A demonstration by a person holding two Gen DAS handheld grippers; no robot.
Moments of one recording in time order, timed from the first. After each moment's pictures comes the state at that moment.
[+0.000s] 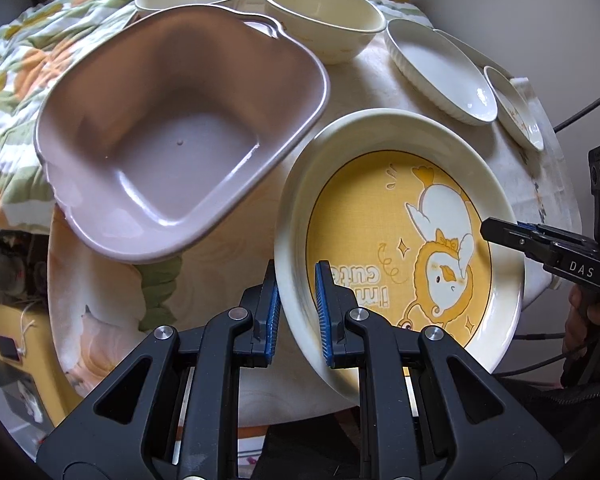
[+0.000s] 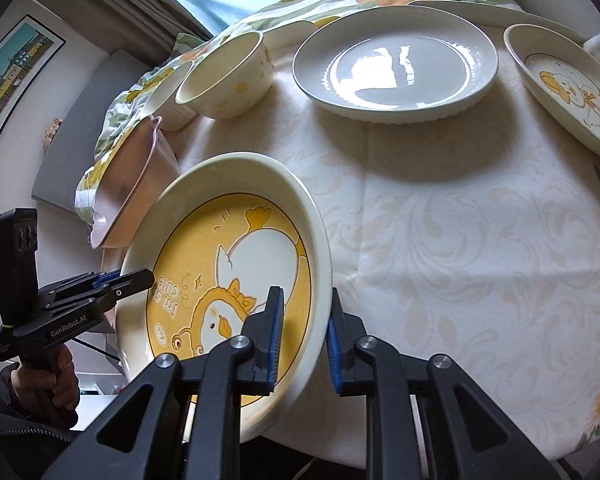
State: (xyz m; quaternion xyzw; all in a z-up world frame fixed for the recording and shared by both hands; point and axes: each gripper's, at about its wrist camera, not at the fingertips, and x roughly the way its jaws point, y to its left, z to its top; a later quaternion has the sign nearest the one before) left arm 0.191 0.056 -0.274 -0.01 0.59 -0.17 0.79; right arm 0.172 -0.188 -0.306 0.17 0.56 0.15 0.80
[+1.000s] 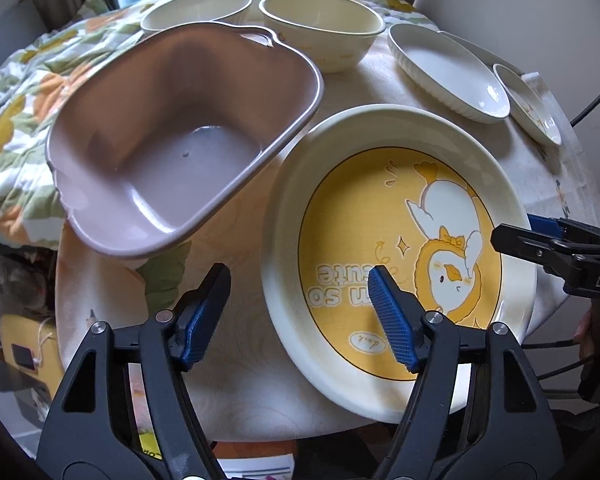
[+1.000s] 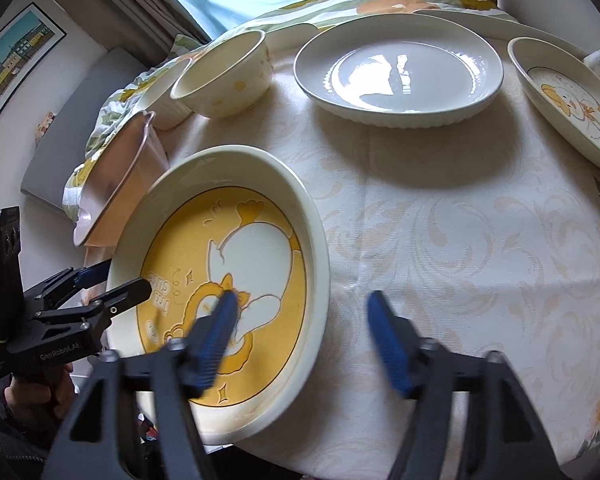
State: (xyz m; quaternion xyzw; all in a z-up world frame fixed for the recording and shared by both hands) left arm 0.178 0.037 -0.278 0.03 0.55 -0.13 0.82; right arm 0.168 -0.187 -0.309 0.14 0.55 0.14 0.81
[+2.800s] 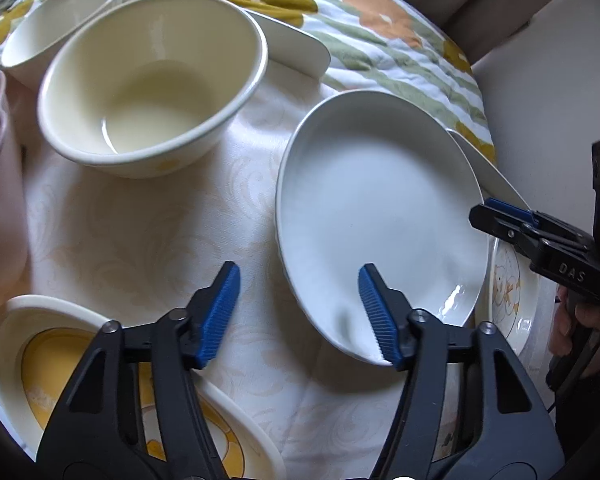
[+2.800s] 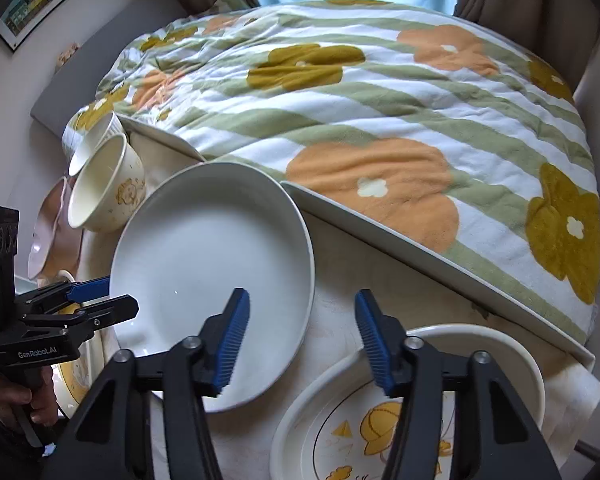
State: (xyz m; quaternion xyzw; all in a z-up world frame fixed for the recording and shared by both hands) left arm 0.325 -0.113 -0.293 -0.18 0.59 -0.04 0.79; right arm 0.396 -0.325 -0.303 -0.03 0.57 0.27 0.77
